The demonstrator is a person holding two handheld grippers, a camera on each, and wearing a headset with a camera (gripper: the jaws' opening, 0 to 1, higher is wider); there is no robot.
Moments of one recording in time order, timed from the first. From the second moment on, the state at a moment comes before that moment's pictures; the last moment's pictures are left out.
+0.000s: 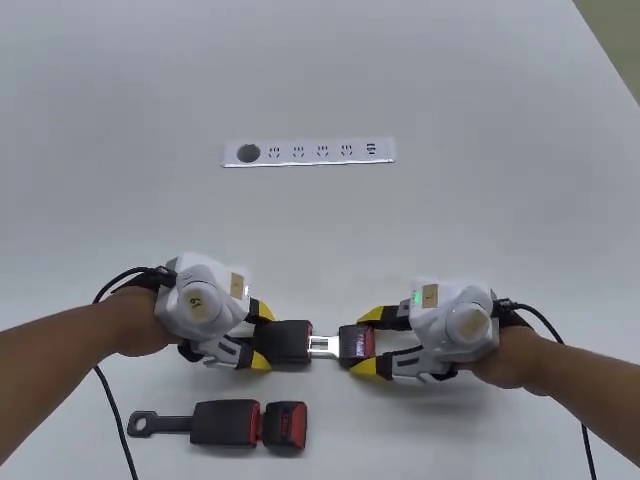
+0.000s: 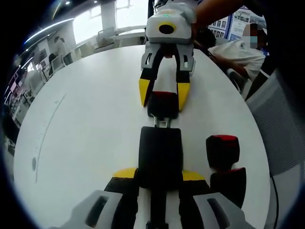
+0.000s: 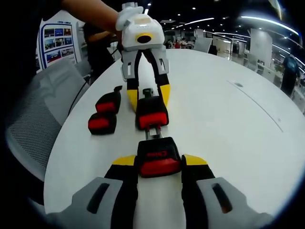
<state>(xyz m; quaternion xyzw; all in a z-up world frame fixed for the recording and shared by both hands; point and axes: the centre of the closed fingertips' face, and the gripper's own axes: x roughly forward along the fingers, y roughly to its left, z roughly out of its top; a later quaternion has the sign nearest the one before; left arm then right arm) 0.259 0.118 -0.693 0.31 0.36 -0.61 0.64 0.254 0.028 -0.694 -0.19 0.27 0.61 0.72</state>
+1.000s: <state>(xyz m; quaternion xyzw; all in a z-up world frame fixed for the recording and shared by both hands) 0.261 0.119 -0.696 0.32 0.36 -0.61 0.63 0.260 0.054 -0.693 -0.18 0.27 0.62 0.71</state>
